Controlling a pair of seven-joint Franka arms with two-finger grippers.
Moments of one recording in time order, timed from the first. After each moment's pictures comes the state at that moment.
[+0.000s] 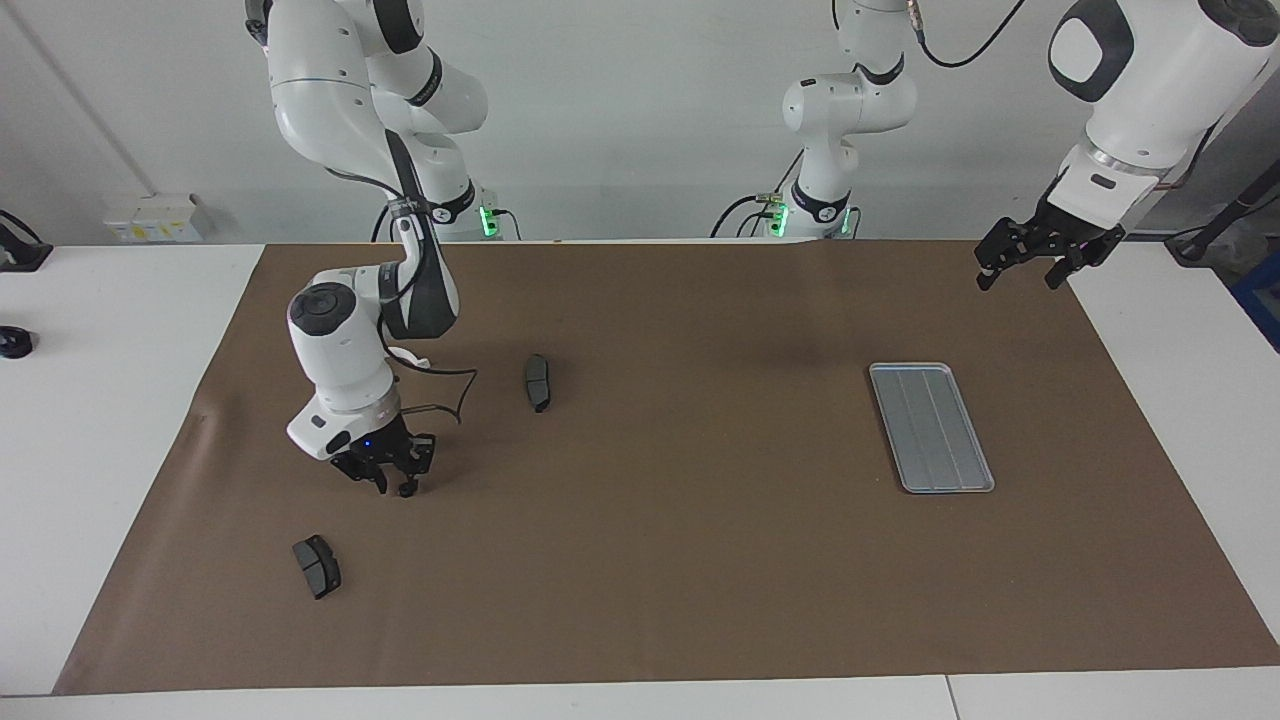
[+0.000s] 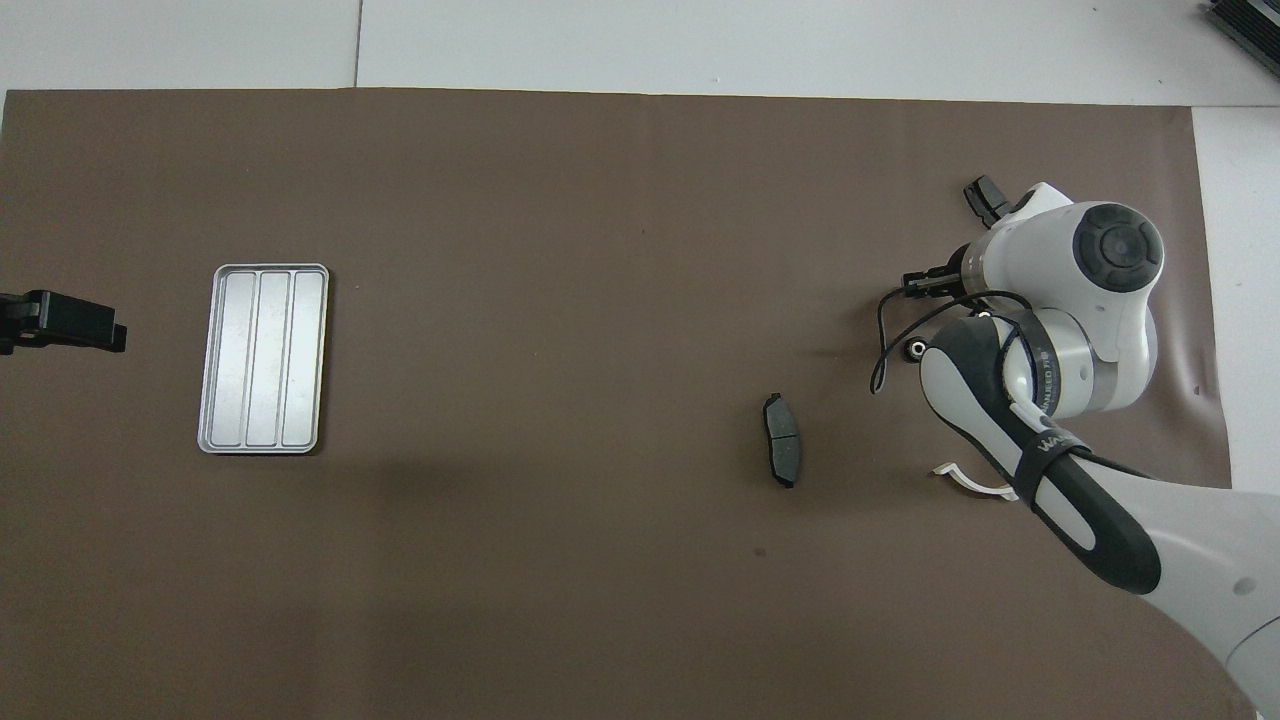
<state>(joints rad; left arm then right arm) 0.02 -0.04 0.03 -1.70 -0.02 1.65 0.09 -0.06 0.40 0.11 -1.91 -0.14 2.49 0.03</state>
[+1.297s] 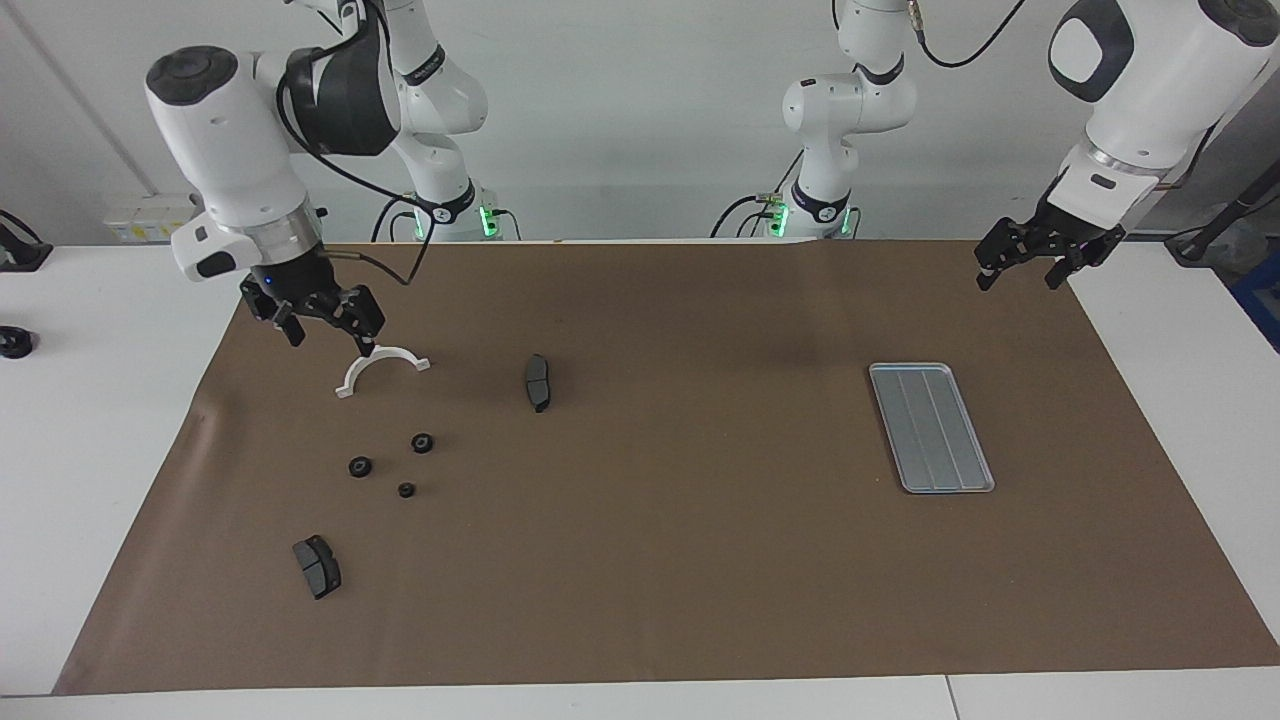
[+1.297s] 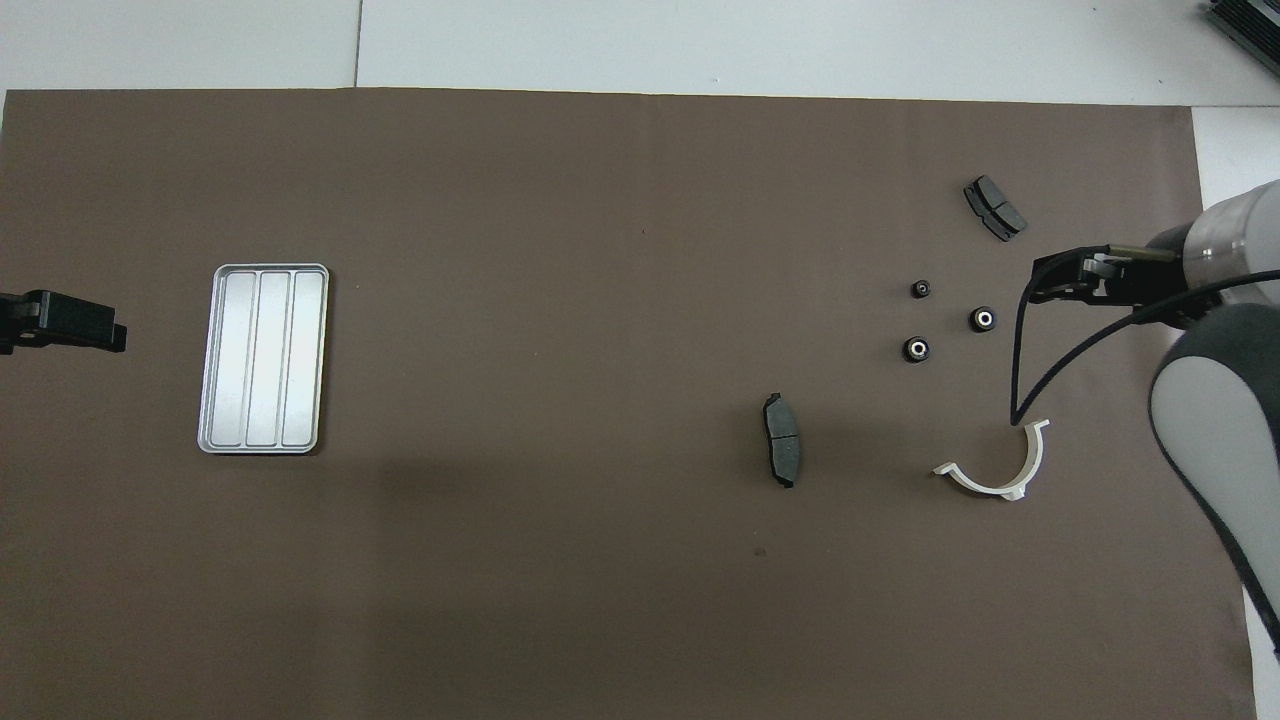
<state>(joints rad) 0.02 -0.04 0.03 -1.70 -0.02 1.65 0.09 -0.10 -0.01 0.11 -1.73 -0.03 1.80 0.24</state>
